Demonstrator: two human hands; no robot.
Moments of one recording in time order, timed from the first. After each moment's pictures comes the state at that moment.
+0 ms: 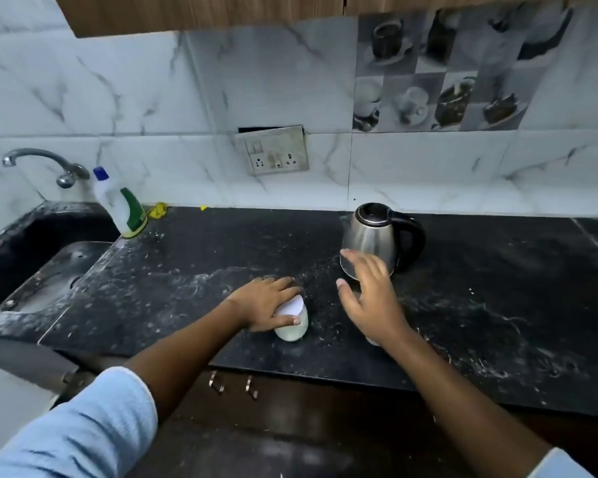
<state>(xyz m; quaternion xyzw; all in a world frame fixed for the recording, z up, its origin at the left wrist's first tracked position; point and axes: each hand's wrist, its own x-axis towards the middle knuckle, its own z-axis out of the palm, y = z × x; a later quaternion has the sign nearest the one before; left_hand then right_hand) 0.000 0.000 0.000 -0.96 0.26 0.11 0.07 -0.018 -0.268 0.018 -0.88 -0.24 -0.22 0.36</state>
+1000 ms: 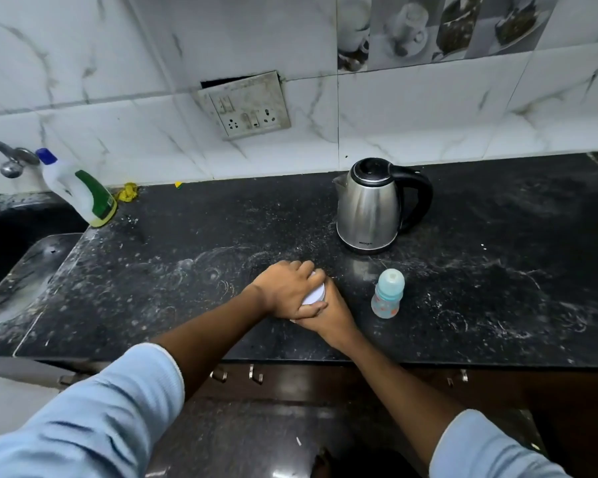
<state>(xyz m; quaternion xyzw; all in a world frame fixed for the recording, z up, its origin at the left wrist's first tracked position) 0.039 -0.035 -0.064 -0.90 0.42 -0.07 0.12 -0.004 -0.193 -0.140 -0.80 -0.04 0.08 0.59</state>
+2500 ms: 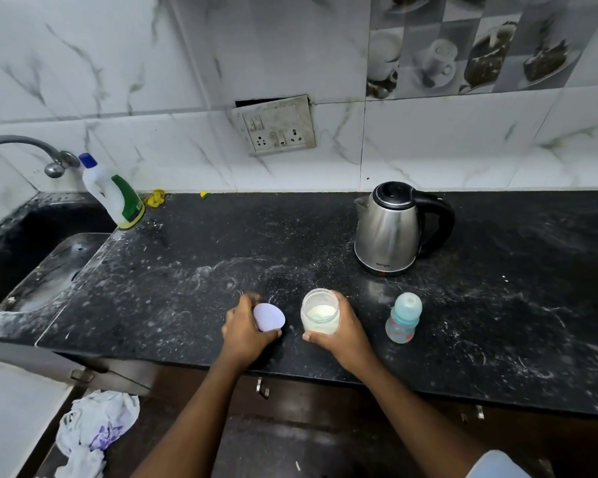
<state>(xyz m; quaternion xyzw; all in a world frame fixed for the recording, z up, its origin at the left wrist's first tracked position) -0.041 0.032 -0.106 -0.91 -0.17 0.00 -0.37 -0.008 -0.194 -0.140 -0.81 -0.06 0.08 0.58</state>
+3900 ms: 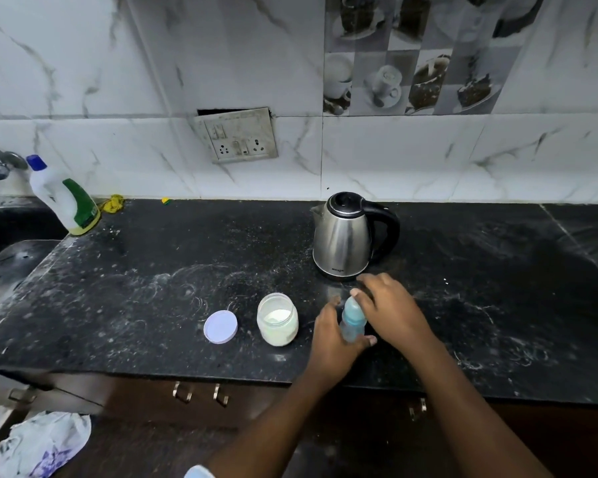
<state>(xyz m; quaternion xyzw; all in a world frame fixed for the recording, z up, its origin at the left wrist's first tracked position) -0.037 -0.203 -0.094 -0.84 -0.02 -0.01 -0.54 0.005 -0.340 -0.011 -0.96 -0.08 0.00 0.26</state>
